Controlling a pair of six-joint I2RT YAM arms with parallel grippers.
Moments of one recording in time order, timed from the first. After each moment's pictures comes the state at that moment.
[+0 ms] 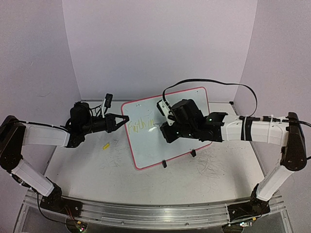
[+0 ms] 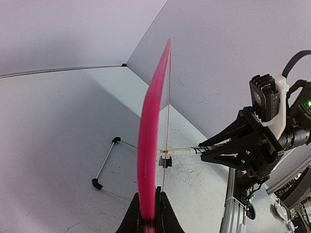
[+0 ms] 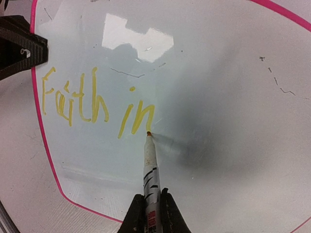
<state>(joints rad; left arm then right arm) -0.50 1.45 0.68 0.66 0.63 -0.47 0.98 1.65 1.26 -0.25 0.26 0.15</state>
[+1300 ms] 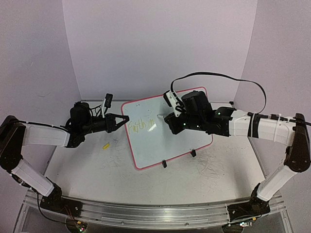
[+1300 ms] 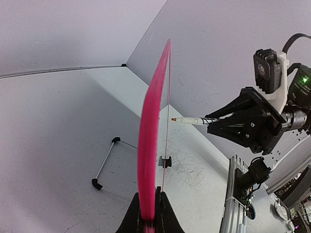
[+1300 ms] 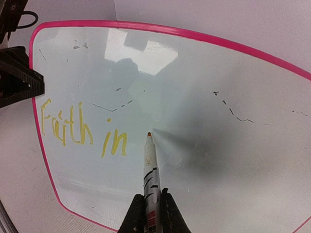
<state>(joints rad) -0.50 1.45 0.68 0.66 0.63 -0.47 0.90 1.59 1.25 -0.21 0.18 0.09</state>
